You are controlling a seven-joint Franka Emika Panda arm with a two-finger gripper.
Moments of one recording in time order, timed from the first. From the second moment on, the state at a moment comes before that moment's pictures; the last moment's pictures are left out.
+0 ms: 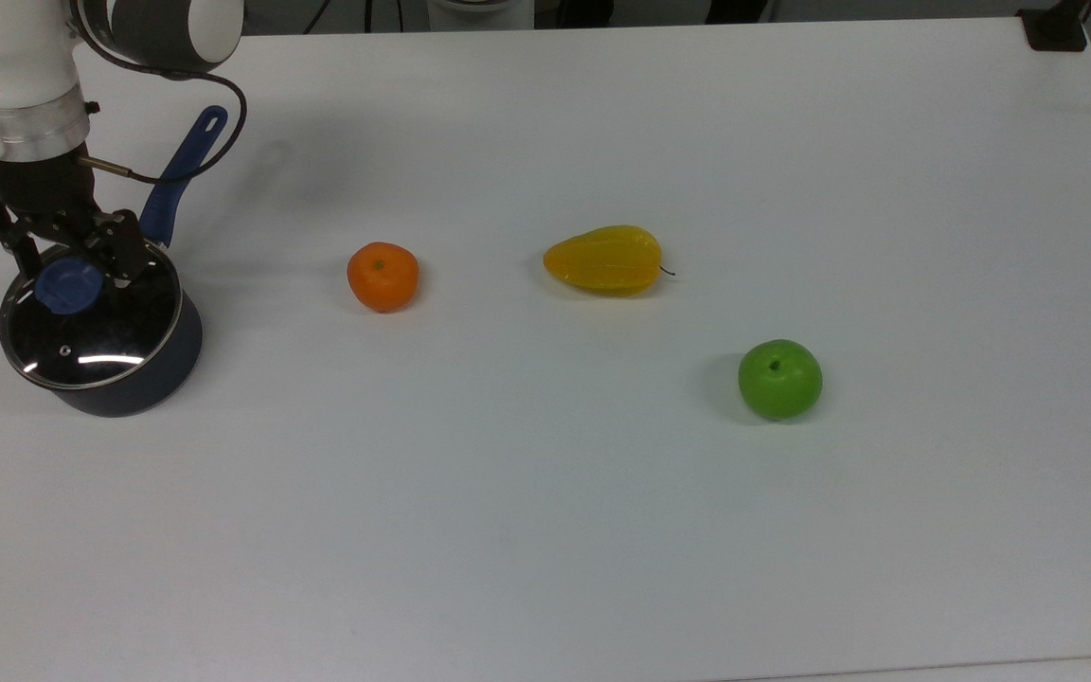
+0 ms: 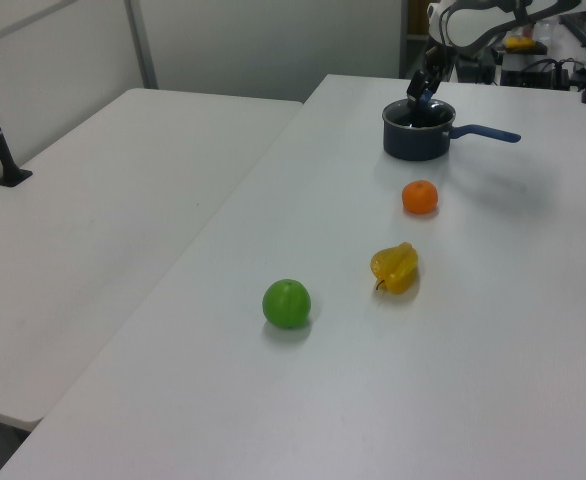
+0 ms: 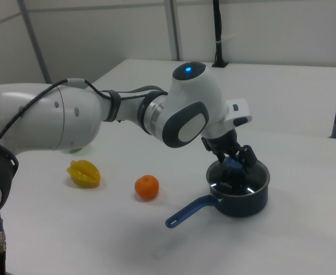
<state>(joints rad) -0.37 0.48 0.00 -1.55 0.00 2.41 -0.17</state>
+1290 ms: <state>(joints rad) -0.28 0.37 0.00 -1.57 0.00 2.41 -0.06</state>
